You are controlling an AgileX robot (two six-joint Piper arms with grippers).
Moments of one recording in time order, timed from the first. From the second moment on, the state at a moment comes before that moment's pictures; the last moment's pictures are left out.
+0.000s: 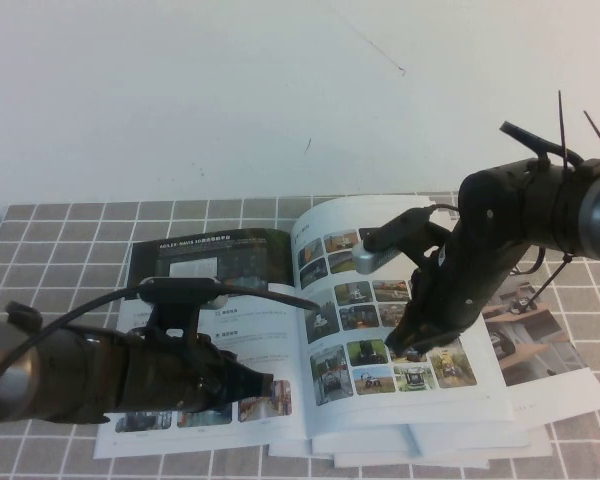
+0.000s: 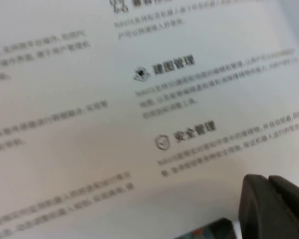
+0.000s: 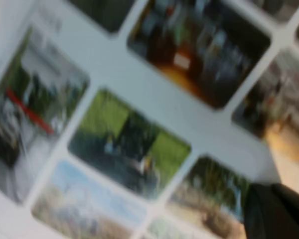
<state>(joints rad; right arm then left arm) 0.51 2.04 -1.43 0.13 0.84 -0.31 -0.39 1.74 -0.74 -1.72 0.21 1.41</state>
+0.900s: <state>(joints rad) 0.49 1.53 -1.42 0.06 0.82 -0.32 -0.38 1.20 -0.75 -1.09 0.46 0.93</state>
